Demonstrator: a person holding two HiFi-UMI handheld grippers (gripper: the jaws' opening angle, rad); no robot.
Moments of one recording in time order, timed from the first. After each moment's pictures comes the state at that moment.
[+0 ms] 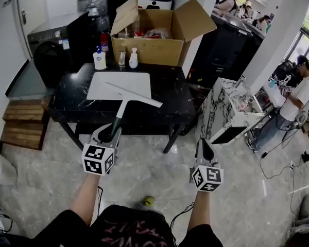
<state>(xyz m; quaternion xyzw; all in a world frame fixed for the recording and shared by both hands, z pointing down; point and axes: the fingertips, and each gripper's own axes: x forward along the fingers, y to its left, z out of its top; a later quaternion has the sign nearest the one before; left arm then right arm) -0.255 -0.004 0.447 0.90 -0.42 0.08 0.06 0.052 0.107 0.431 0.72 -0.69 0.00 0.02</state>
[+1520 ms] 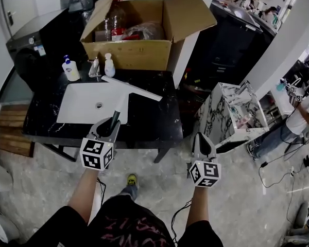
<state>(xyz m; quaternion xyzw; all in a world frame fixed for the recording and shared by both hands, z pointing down) -0.072 -0.222 0.469 0.89 -0.43 0.11 0.08 0.224 -0.120 0.461 0.71 -0.71 0.03 0.04</state>
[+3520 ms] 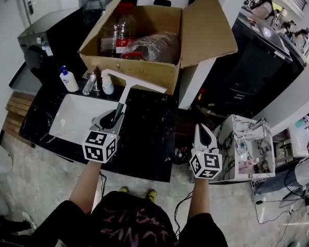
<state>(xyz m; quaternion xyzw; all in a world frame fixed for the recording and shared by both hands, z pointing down) 0.022 -0.406 0.444 0.85 -0.51 0.10 0.08 0.313 -0.374 0.441 0.62 -0.79 0.01 0.02</state>
